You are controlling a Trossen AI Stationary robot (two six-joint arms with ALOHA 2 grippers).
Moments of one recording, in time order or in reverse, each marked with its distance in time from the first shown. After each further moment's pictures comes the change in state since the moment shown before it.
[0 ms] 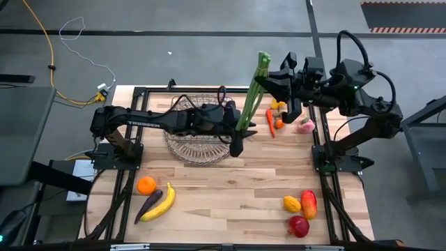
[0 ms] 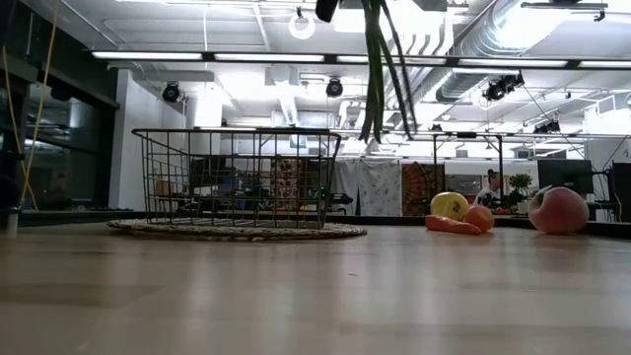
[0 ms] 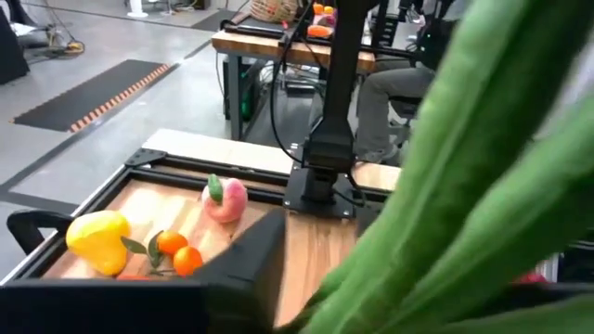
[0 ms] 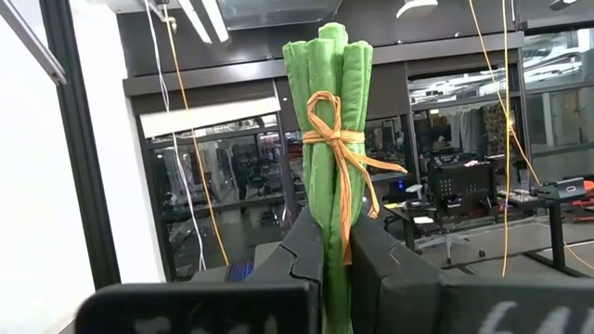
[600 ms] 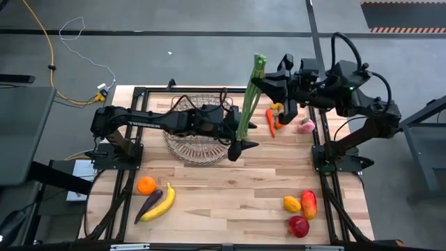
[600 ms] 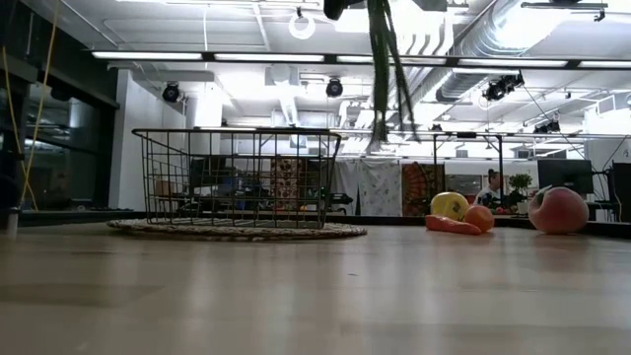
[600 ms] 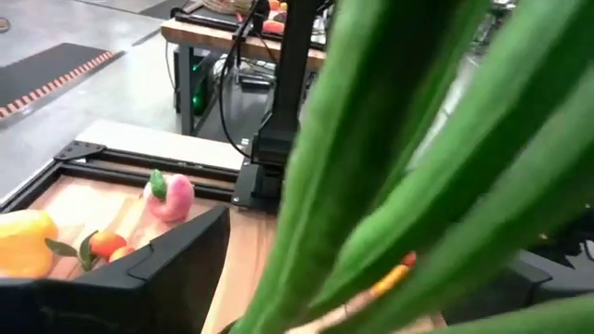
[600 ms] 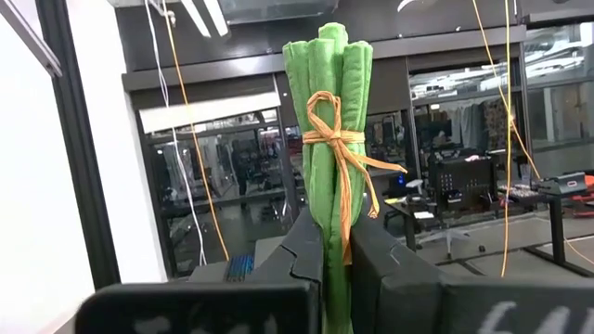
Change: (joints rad) left arm -0.005 0.006 0.000 0.016 0.127 -0.054; right arm 0.000 0.014 0.000 0.001 -0.001 0.003
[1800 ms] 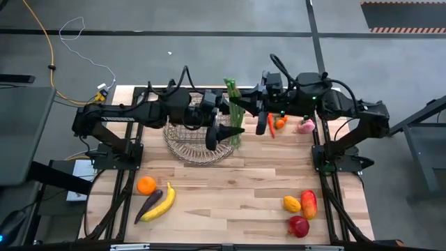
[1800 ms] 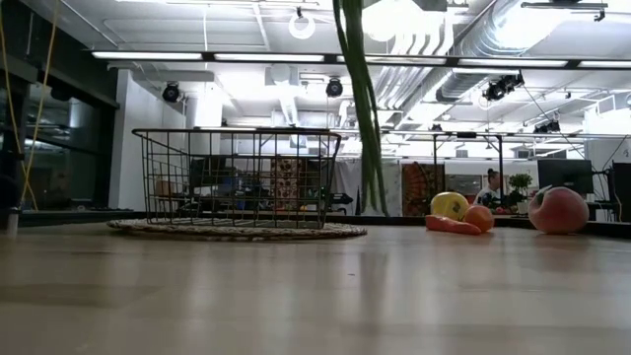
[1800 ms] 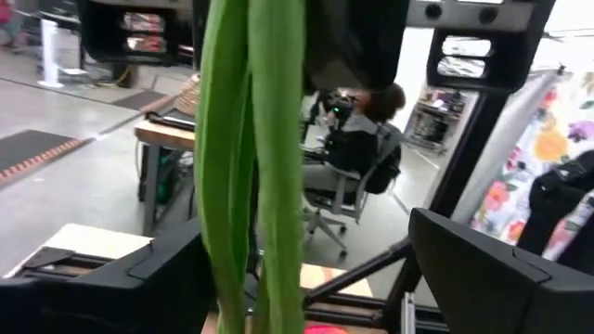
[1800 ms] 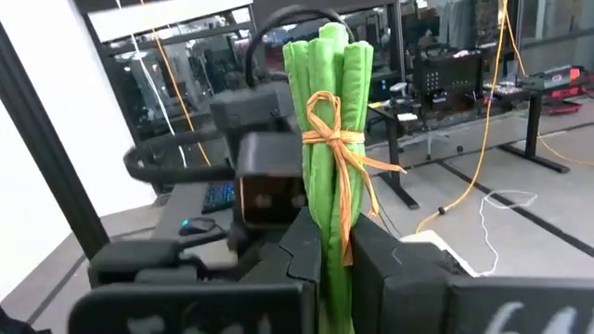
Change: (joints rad) left arm 0.019 -0.209 0.002 0.073 0.071 -0.059; right arm 0.000 0.097 0.000 -0.186 0.027 0.084
